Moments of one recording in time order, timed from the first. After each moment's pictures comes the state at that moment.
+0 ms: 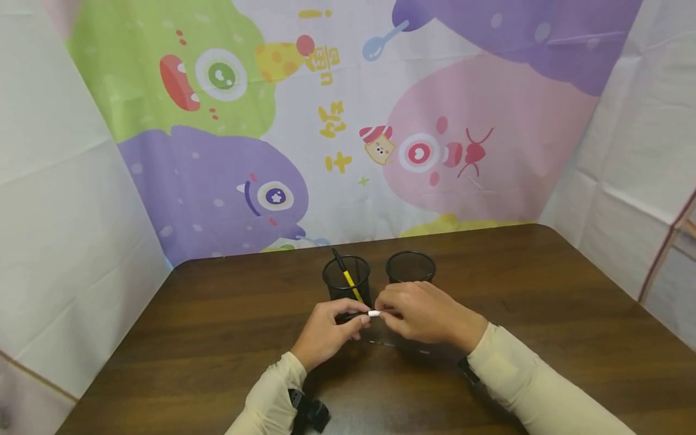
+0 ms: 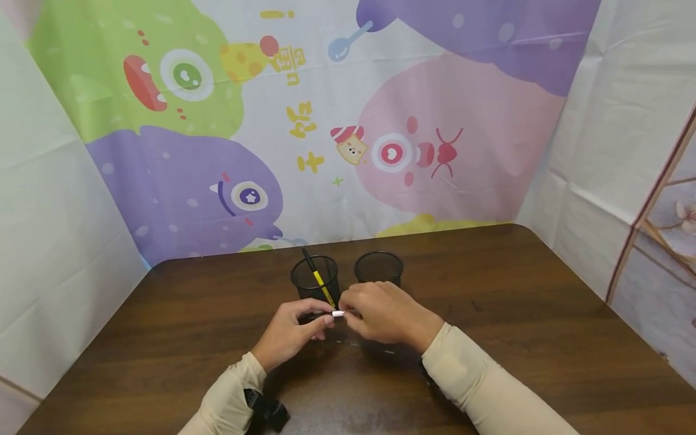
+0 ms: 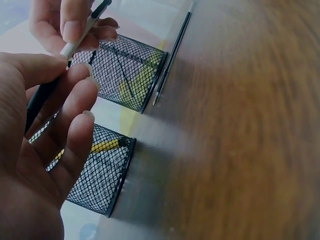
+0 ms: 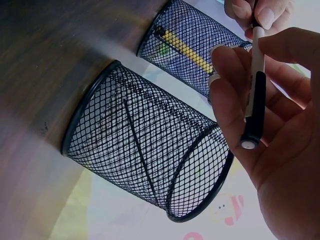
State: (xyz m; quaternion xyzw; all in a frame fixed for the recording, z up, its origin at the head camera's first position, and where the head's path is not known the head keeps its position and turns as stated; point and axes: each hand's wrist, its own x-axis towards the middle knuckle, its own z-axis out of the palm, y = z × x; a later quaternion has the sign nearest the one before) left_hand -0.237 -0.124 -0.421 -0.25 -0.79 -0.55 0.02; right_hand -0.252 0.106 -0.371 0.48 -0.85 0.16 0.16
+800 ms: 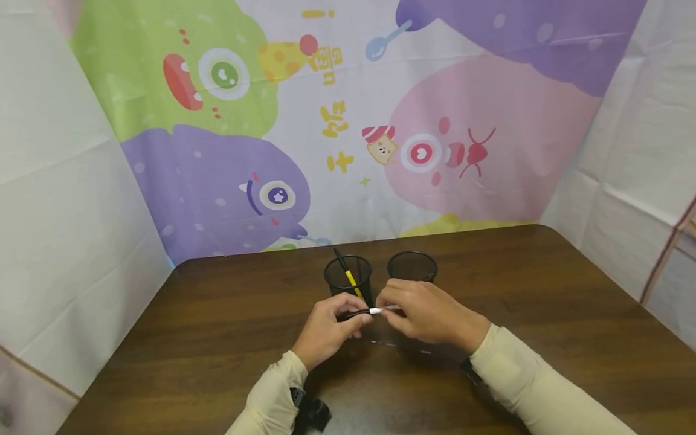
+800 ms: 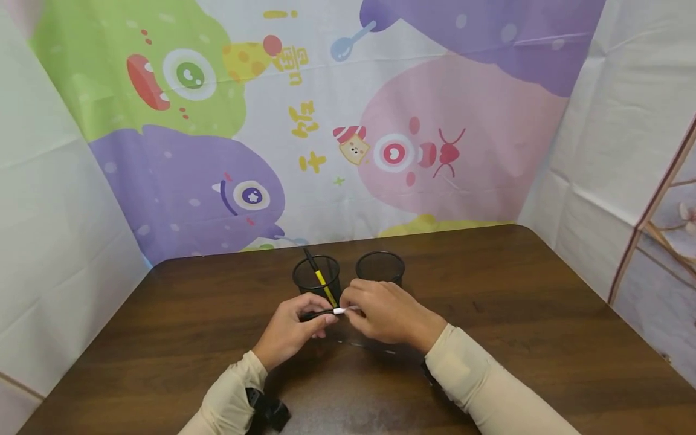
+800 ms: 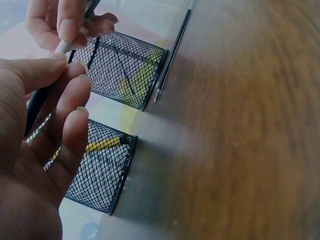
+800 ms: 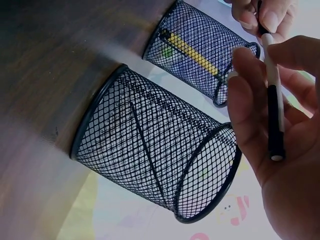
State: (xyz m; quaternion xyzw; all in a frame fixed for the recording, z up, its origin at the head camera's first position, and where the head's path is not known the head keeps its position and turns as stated) left_hand -0.237 -0.125 -0.420 -0.24 -0.79 -0.56 0.04; right_hand -0.250 0.107 -0.374 0.48 -0.84 0.21 0.17
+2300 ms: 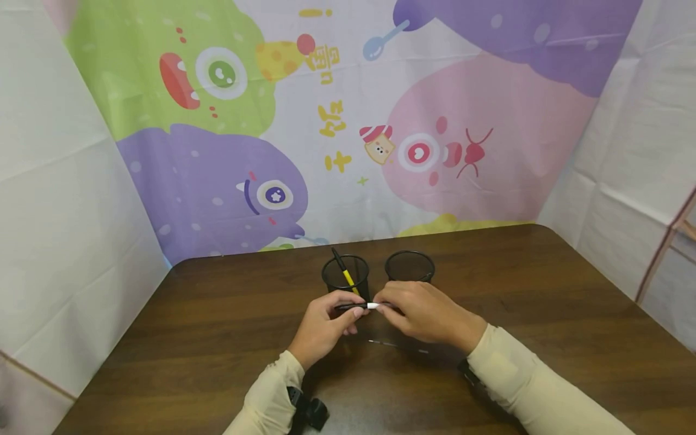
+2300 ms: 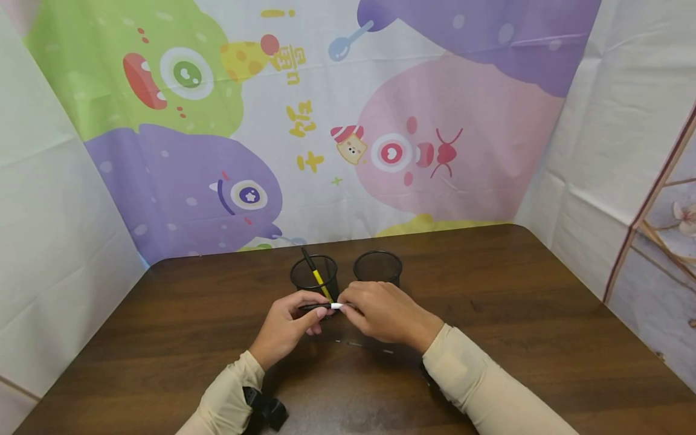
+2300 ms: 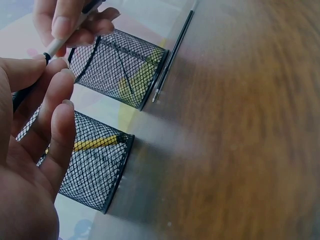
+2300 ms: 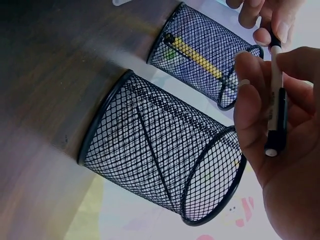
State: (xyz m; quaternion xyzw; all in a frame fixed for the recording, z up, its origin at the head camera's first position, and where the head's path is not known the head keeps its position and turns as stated) left_hand -0.238 -0.127 -0.422 -0.23 -0.75 -0.61 0.03; right_hand -0.251 0.107 -0.376 0.47 -0.84 0.20 0.17
